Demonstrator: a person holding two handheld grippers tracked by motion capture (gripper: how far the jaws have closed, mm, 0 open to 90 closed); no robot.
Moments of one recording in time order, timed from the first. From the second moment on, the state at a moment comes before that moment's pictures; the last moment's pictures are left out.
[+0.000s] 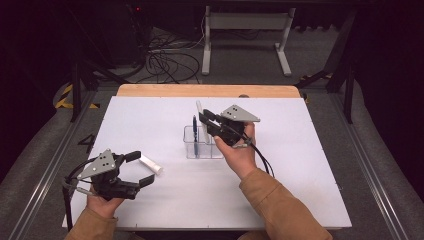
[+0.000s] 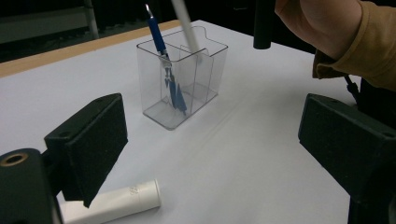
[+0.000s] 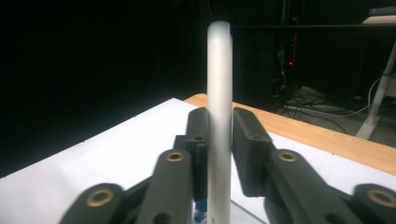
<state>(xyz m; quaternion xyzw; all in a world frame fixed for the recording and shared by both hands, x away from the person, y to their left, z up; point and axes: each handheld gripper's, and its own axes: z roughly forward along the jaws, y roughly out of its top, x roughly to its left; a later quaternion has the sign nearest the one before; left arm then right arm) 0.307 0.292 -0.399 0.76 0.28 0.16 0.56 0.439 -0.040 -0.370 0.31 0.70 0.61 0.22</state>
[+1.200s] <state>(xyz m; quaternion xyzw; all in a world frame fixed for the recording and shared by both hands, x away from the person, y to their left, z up) 0.308 0.292 -0.394 0.77 0.26 0.16 0.56 0.409 -0.069 -0.355 0.29 0.71 0.61 0.20</state>
